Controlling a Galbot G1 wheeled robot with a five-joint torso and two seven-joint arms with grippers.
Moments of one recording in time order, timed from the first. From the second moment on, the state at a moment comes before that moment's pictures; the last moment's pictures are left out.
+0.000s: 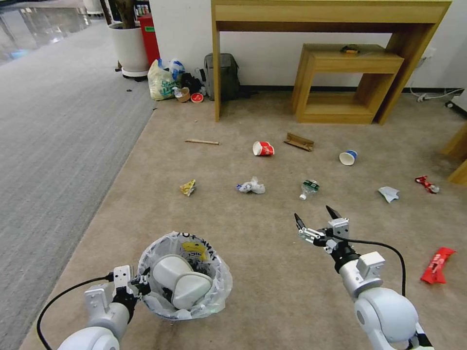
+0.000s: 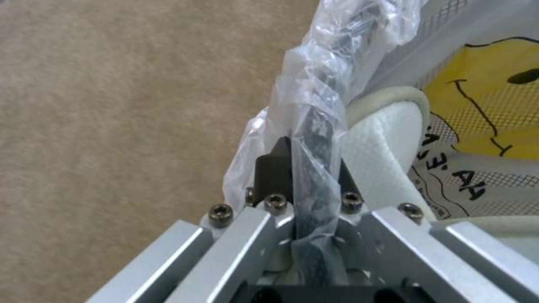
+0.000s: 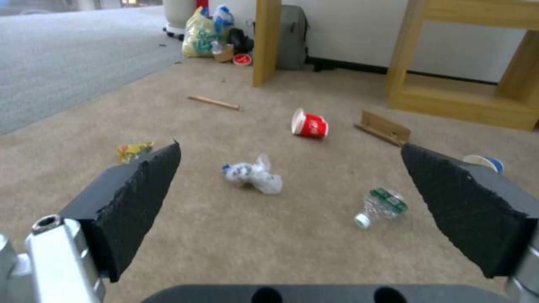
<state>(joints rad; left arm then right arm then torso) 1.68 -1.44 -0.70 -2.20 -0.40 0.63 -0.06 -1.48 1.23 0.57 2.07 0.24 -0.13 -0.13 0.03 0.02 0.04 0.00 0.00</state>
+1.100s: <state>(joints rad) 1.70 -1.44 -0.65 -2.20 -0.35 0.61 -0.06 -1.62 1.25 0.72 2.05 0.23 -0.05 -0.20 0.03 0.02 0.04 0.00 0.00</state>
